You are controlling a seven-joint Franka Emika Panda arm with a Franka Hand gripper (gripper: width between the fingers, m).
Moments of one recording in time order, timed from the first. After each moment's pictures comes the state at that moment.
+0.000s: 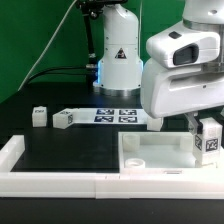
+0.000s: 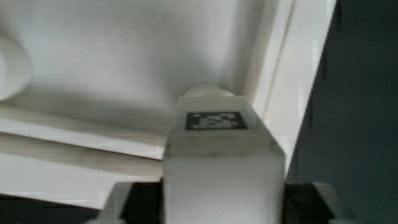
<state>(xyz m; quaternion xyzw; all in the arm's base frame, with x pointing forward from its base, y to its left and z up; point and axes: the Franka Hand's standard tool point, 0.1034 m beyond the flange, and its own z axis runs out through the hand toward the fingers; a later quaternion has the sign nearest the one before) 0.631 0.115 0.090 -0.99 -0.13 0.08 0.05</state>
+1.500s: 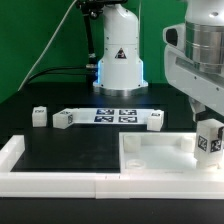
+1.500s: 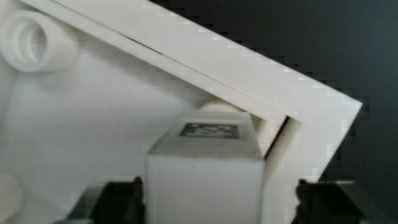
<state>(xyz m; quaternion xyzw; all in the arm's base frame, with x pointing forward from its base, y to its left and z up) 0.629 0.121 0.089 -0.86 0.50 0.10 0.00</state>
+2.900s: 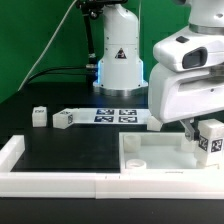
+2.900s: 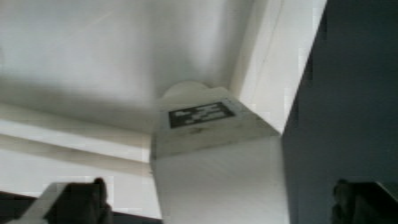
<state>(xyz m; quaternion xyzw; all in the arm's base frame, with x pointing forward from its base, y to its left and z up) 0.630 0.126 0.084 -0.99 -0.15 0.06 0.05</state>
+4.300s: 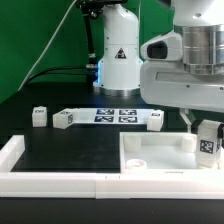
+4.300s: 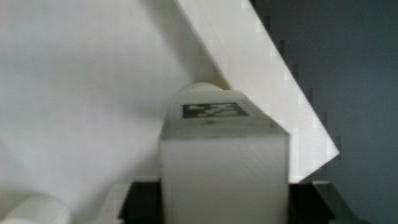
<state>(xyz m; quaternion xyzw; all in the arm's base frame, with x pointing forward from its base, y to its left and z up) 0.632 0.113 0.082 -0.94 0.34 0.06 0.05</state>
